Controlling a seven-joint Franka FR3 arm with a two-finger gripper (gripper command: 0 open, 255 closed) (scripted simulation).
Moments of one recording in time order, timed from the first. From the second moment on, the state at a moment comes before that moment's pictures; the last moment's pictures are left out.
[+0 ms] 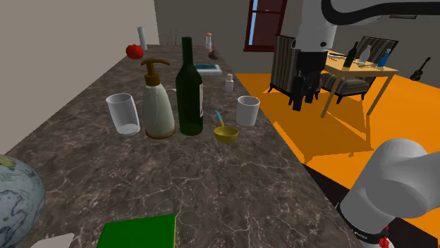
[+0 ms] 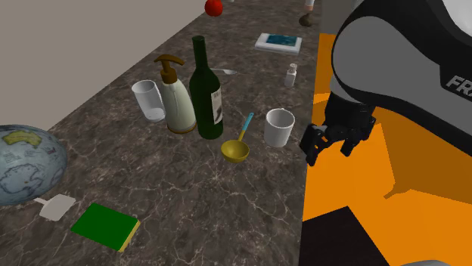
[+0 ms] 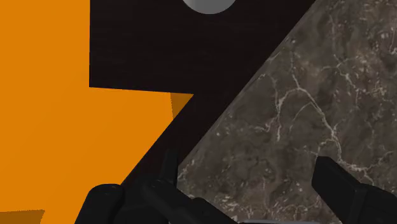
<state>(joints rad) 0.00 -0.78 -0.03 -2.38 0.02 1.45 -0.03</state>
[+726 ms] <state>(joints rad) -0.02 -0.58 0.10 -2.38 0.17 1.72 0.29</state>
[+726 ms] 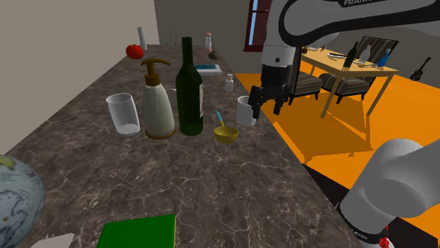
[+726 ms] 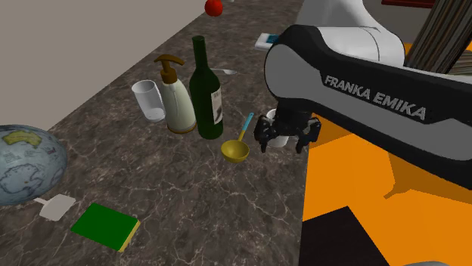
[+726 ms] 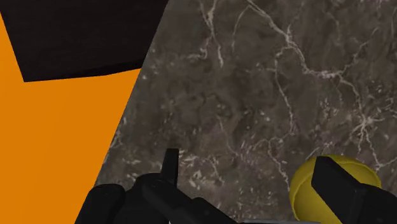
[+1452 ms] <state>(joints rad) -0.06 -0.25 0.22 -2.24 0.24 2.03 0.65</state>
